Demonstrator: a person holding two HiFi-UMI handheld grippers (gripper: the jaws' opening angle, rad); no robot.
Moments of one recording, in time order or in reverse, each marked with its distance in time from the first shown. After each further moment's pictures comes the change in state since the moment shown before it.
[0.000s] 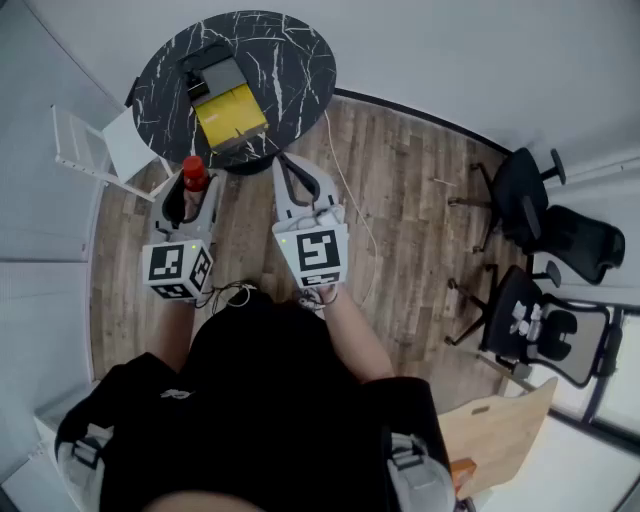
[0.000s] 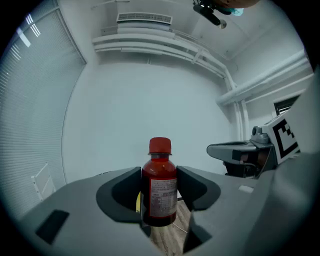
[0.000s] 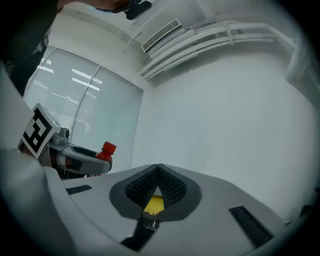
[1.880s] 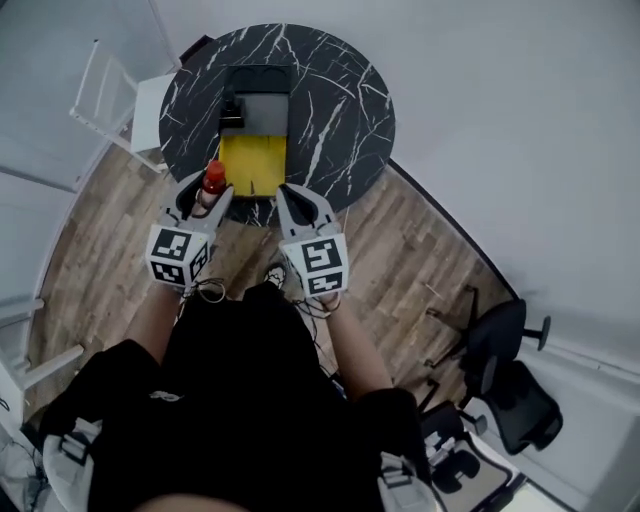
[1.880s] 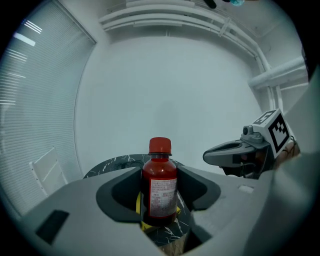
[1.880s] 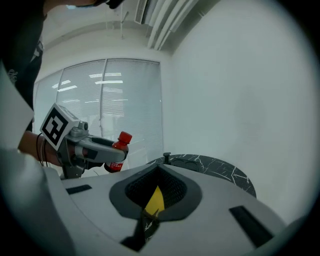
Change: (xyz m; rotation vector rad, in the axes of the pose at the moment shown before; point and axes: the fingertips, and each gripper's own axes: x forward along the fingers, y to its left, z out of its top) left arm 0.190 0.109 -0.058 -0.081 0.198 0.226; right arm 0.233 -0.045 -0.112 0.065 0.259 0.559
